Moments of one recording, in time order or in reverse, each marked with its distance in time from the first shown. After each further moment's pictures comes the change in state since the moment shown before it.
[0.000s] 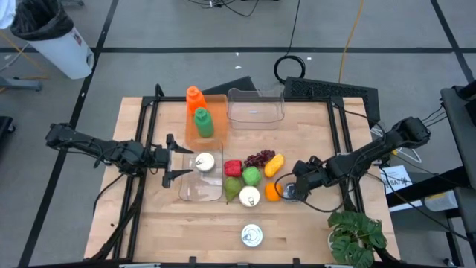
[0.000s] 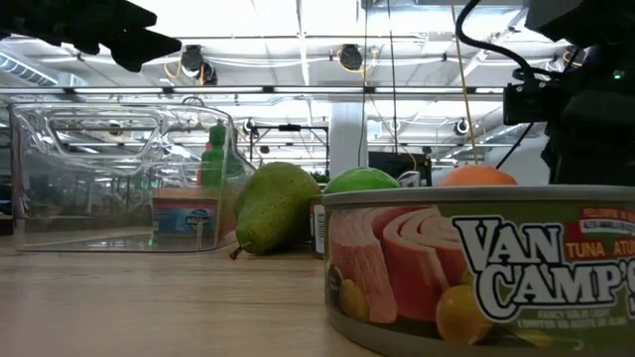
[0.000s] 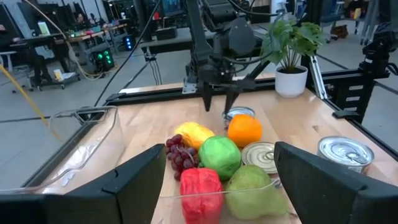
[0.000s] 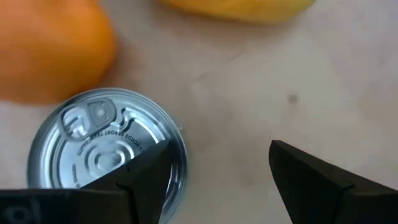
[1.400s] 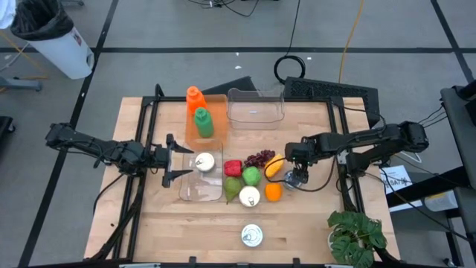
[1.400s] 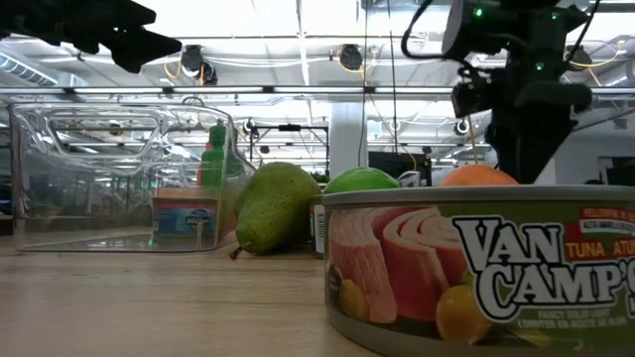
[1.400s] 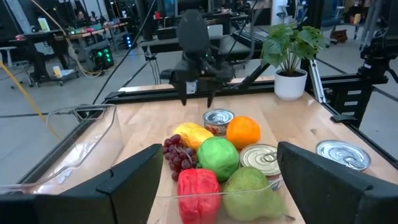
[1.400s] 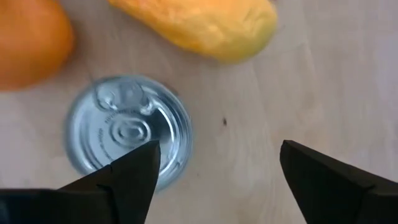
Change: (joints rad) left arm 0.000 0.000 0.000 0.001 0.000 -0.027; right arm -0.376 0.075 0.236 -0.213 -0.273 -0.568
